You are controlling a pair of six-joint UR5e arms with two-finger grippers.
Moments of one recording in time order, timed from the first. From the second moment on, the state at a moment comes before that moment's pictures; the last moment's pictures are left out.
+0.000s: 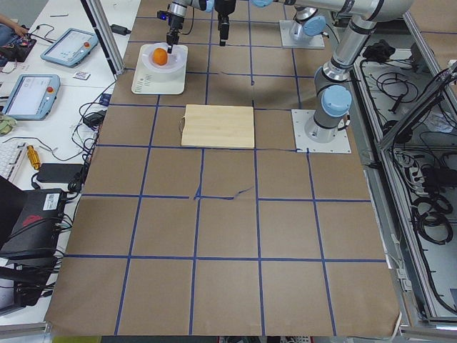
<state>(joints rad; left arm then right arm) -1.63 -1.50 -1.56 -1.60 1.58 -0.17 1.60 -0.84 1.43 -2.54 -1.00 0.40</state>
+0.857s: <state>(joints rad) -1.62 -1.50 -1.56 -1.60 1.58 -0.17 1.56 -0.77 1.33 -2.48 -1.08 0.40</state>
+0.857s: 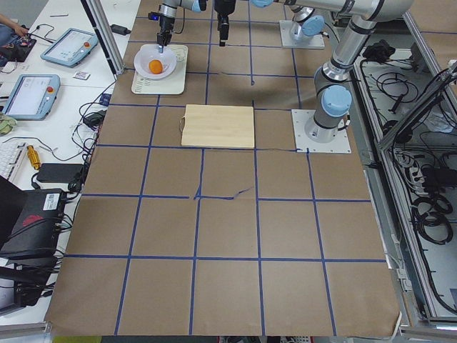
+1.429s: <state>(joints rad) -1.62 -1.50 -1.56 -1.60 1.58 -0.17 1.46 -0.86 1.28 -2.30 -1.30 0.13</state>
